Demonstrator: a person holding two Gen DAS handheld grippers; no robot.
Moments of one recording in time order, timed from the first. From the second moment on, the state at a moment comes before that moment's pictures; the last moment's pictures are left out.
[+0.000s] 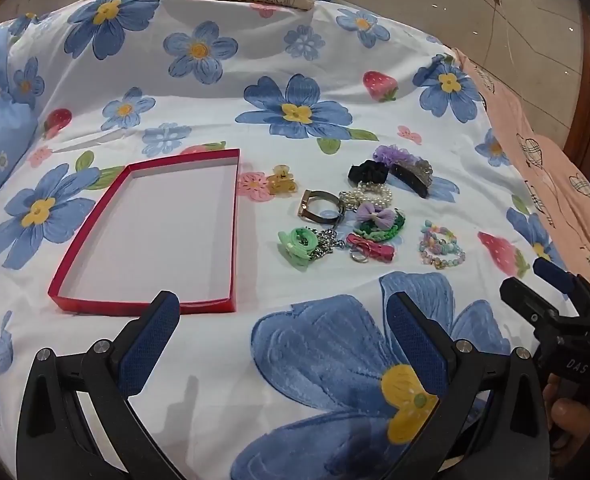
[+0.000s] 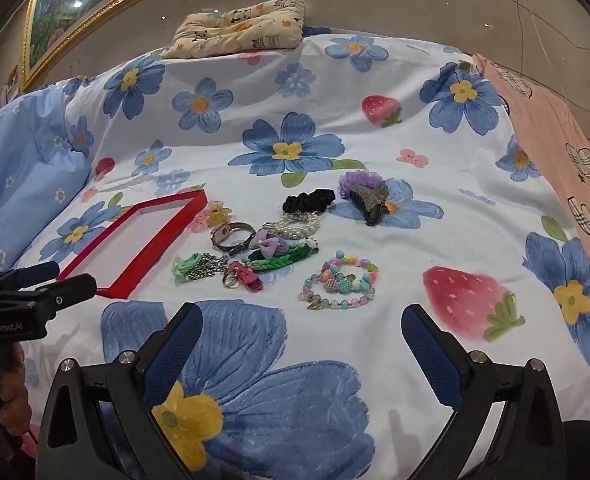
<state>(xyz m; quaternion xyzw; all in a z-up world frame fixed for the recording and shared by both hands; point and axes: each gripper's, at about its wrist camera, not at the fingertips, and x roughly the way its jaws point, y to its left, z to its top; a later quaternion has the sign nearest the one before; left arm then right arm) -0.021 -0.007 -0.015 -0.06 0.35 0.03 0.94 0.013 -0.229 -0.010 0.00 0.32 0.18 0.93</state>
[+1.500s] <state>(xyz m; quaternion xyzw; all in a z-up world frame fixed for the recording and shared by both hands) -0.028 -0.012 -0.012 -0.06 0.34 0.03 0.94 0.001 -0.223 0.004 -0.01 0.31 0.20 0.93</state>
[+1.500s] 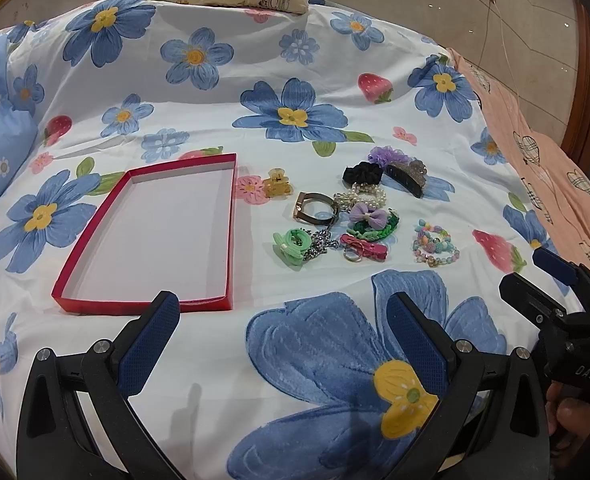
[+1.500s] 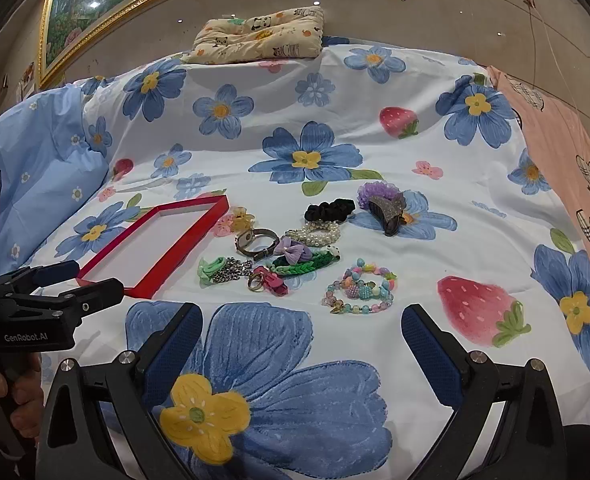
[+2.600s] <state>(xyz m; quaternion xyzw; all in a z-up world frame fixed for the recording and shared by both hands) -0.022 -0.011 -0.016 -0.06 0.35 0.02 0.94 0.015 -0.228 0.000 0.01 0.32 0.20 0.93</state>
